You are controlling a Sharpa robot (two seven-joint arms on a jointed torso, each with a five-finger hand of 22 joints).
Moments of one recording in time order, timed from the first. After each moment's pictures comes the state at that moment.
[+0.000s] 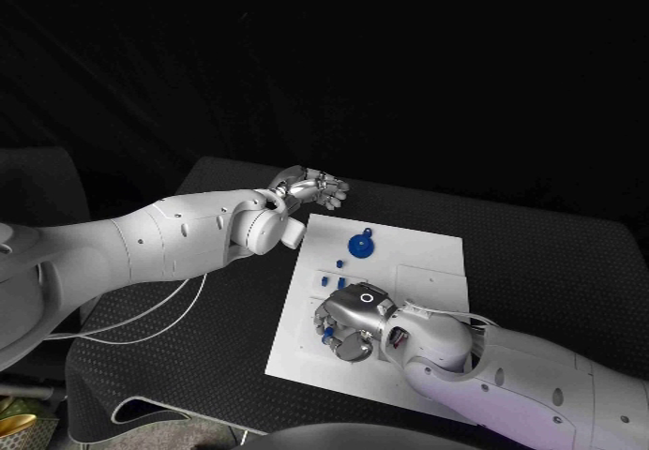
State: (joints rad) left arm 1.23 -0.69 -0.11 1.18 -0.14 -0.24 0.26; left_hand 1.10 -0.13 0.54 -0.19 0.06 0.88 0.17 0.29 0.53 1.23 0.10 0.09 0.27 0.99 0.07 0.56 0.48 0.05 0.58 -0.02 1.05 0.69; right arm 0.98 -0.46 -0.14 1.51 -1.83 -0.27 -0.08; right_hand 1.21 -0.19 0.84 -0.21 0.04 1.05 0.10 0.37 0.47 1.31 0.07 0.14 0.20 1.15 0.04 0.30 0.92 0.24 0.85 0.19 0.30 1.31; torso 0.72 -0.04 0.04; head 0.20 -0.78
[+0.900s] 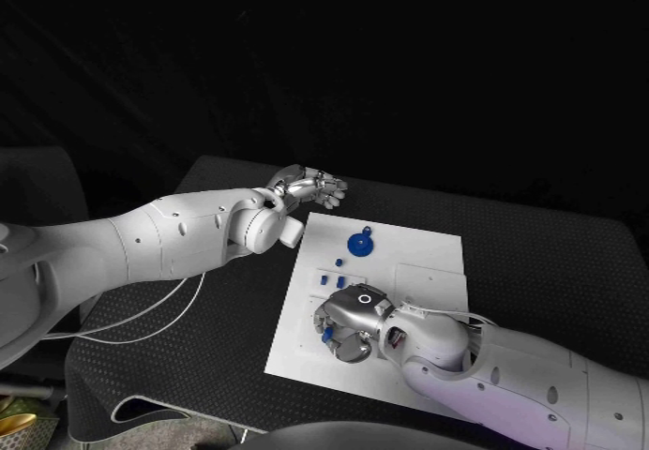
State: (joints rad) left arm 1.23 -0.69 -0.11 1.19 -0.14 -0.24 0.25; left_hand 1.10 -0.13 0.54 -0.19 0.06 0.87 0.17 0.29 0.53 1.23 0.10 0.09 0.27 0.99 0.07 0.55 0.48 0.05 0.58 -0.02 1.04 0.69; right arm 0.98 -0.46 -0.15 1.49 -1.83 -0.25 -0.09; right_hand 1.13 -0.25 0.76 -0.26 0.16 0.98 0.14 0.33 0.45 1.25 0.10 0.09 0.18 1.09 0.08 0.25 0.90 0.24 0.78 0.20 0.28 1.31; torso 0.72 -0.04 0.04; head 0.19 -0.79
